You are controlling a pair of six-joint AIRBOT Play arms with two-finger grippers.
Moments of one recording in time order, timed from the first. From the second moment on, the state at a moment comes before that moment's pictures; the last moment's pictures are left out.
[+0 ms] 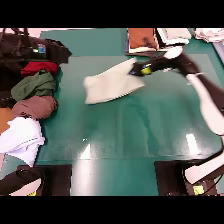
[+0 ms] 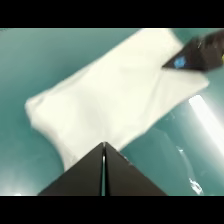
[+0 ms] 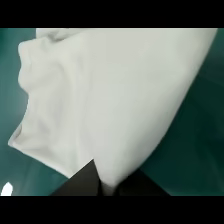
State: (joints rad) left arm -0.37 -1.13 1.56 1.30 -1.03 -1.50; right arm 0.08 -1.68 1.58 -0.85 1.05 1.29
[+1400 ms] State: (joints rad) left arm -0.41 -1.13 1.56 1.30 -1.01 -1.51; right arm -0.85 -0.92 0.89 -1.54 1.14 1.41
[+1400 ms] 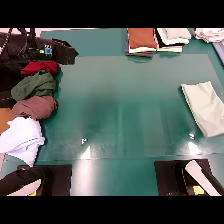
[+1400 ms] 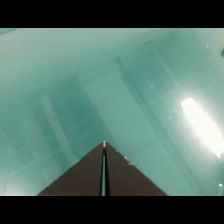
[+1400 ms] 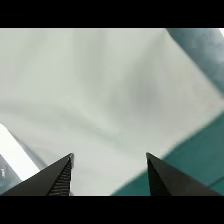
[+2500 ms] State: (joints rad) left arm -0.41 -1.13 1.55 1.30 -1.00 -1.51; right arm 0.13 -0.91 1.13 -1.16 1.03 1.40
